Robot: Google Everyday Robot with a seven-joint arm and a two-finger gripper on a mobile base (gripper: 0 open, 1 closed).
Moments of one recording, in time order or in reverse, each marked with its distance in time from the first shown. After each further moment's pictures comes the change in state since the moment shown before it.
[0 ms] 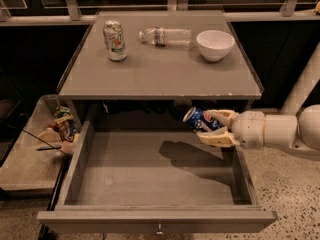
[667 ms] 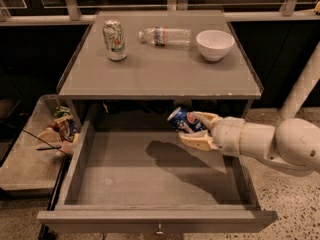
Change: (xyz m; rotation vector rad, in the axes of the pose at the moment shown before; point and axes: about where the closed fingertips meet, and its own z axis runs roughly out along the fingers) arm -0.015 0.019 0.043 0.117 -0.019 0.032
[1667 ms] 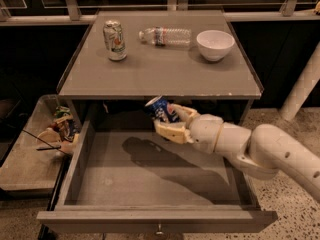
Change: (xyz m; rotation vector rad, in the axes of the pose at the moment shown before) arm -0.052 0.023 0.044 -0.057 -0.263 0.190
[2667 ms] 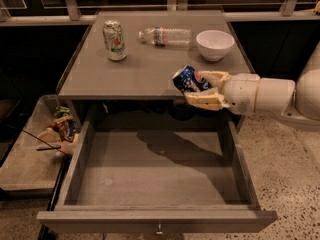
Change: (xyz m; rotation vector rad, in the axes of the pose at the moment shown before) arm -0.080 -0.060 -0.056 0.006 0.170 -0.219
